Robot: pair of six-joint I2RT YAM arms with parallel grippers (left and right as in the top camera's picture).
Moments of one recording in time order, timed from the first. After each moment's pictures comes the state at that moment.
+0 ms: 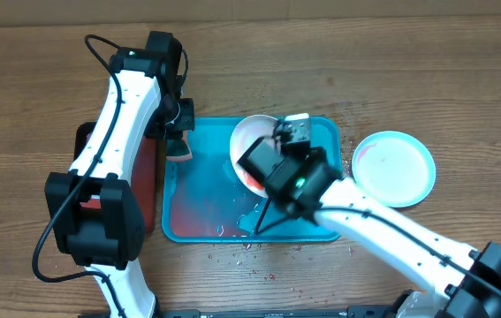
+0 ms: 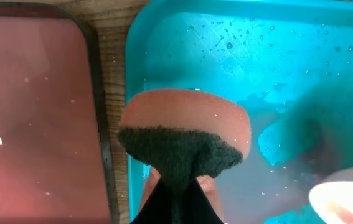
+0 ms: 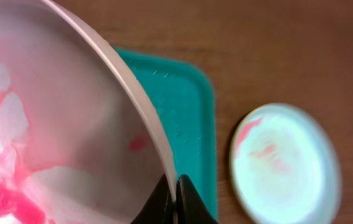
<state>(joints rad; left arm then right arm) -0.14 1.98 1.76 -1.30 0.00 -0.23 0.89 1.60 1.25 -0.93 0.76 0.64</state>
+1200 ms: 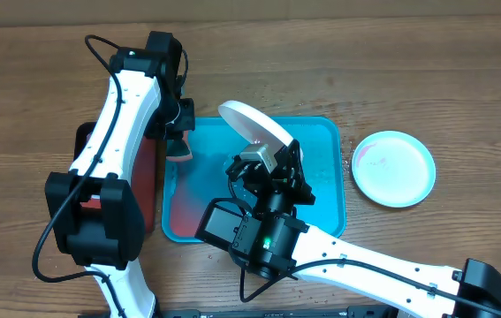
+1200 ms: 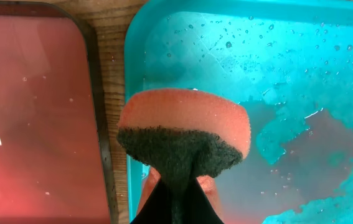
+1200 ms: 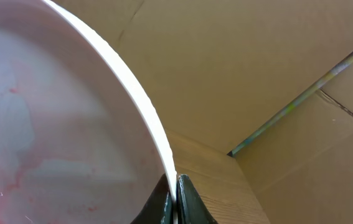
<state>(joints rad) -0.14 1.98 1.76 -1.31 0.01 -0.23 1.18 1.60 1.25 -0.93 1.51 0.62</state>
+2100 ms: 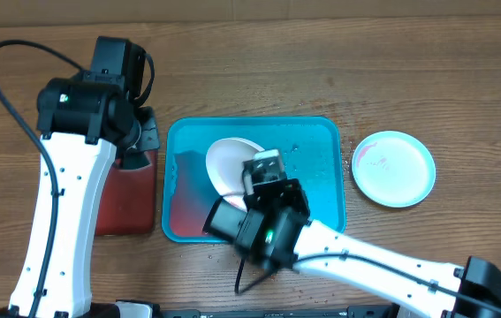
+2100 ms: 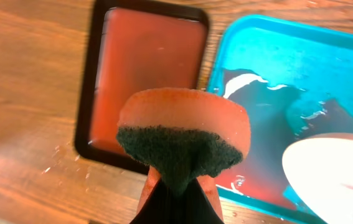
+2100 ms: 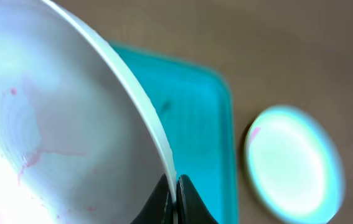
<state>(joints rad) -0.14 1.53 1.76 -1.54 -0.25 -0.38 1.11 1.60 1.26 -1.03 0.83 0.87</state>
